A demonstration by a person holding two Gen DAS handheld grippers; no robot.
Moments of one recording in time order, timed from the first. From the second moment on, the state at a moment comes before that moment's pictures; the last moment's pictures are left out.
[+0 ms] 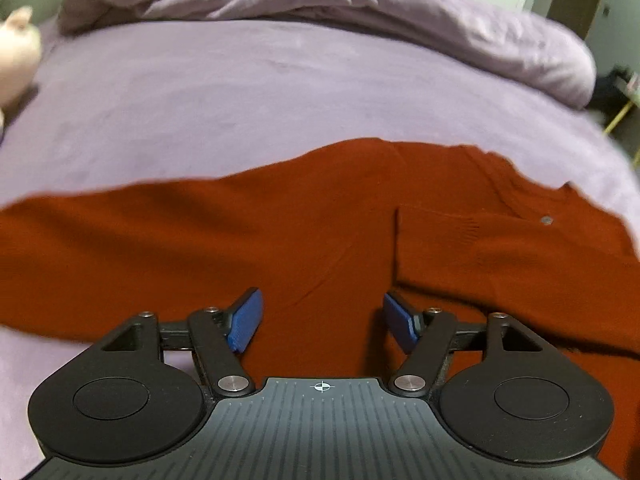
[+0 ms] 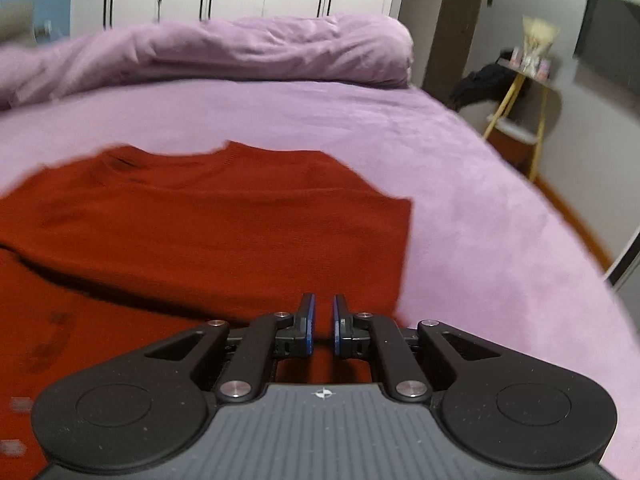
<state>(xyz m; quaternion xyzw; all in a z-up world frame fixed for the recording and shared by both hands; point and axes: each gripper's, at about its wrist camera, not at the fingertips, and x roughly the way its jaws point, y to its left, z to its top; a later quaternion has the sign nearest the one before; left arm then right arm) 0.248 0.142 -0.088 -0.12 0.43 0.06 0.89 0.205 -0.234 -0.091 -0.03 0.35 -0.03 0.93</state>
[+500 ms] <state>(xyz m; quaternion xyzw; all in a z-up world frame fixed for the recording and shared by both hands) 0.105 0.399 -0.127 -0.50 0.27 0.23 0.79 0.145 -0.221 -0.085 0.14 0.40 0.05 0.91</state>
